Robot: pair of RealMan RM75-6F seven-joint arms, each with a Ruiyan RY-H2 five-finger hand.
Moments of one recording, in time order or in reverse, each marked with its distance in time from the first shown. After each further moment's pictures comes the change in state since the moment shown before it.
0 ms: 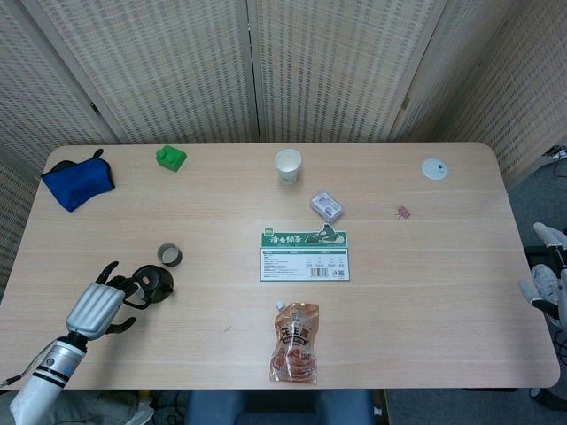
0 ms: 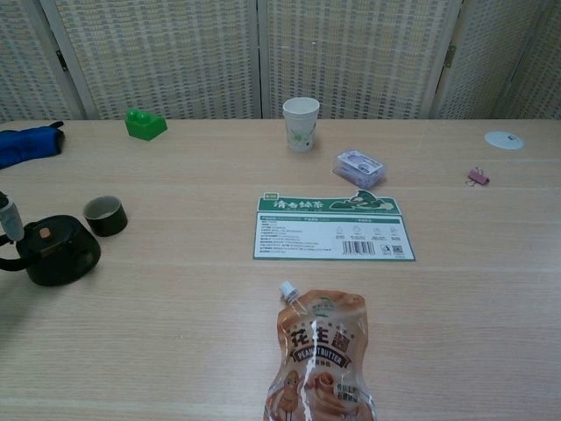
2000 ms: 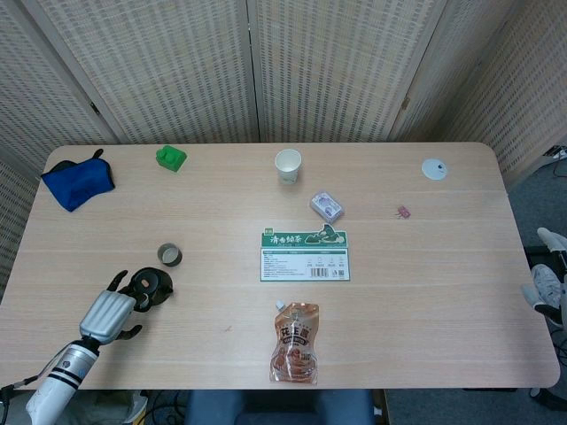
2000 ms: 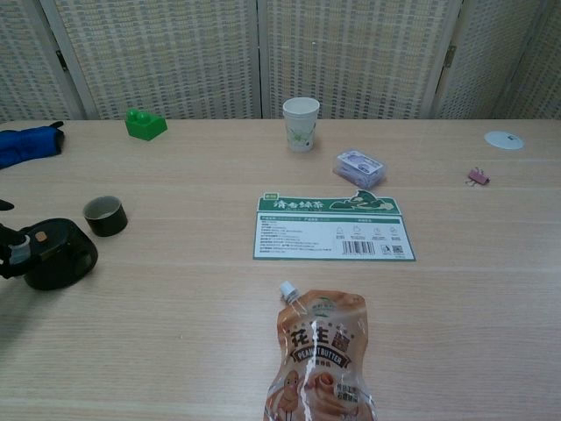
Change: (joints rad) left arm -0.005 -0.079 0.020 0.049 -0.045 -0.047 0.090; right arm -0.013 -0.011 -0.012 0.018 0.012 0.005 0.016
